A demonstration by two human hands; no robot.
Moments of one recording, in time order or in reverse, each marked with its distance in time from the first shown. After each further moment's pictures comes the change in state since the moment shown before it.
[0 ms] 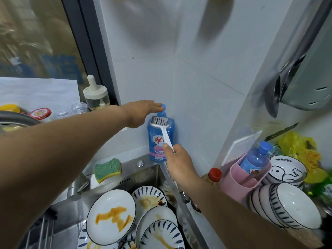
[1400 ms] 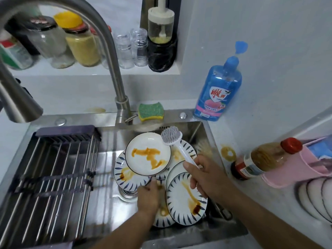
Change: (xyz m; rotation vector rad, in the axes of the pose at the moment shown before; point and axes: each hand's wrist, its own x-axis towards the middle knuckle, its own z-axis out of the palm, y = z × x) left_hand -0.234 0.115 0.387 -1.543 0.272 -1.446; right_hand -0.073 0.110 0.041 -0.209 -0.509 0.069
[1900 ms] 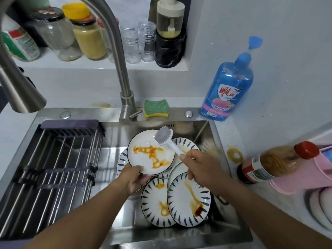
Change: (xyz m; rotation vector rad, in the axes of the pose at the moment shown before) left_hand 0.043 0.069 -0.050 -0.547 -0.143 -0.218; right_hand 0.039 0.000 0.009 -0.230 -0.031 -0.032
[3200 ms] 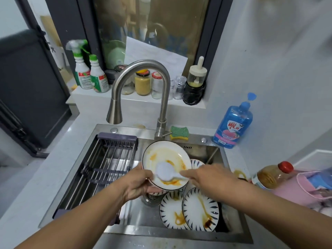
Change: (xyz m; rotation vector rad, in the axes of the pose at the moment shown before) left_hand -0.175 0.060 -0.070 0.150 -0.420 0.115; right_hand -0.099 -0.117 0.005 -1.245 -0.203 -0.390
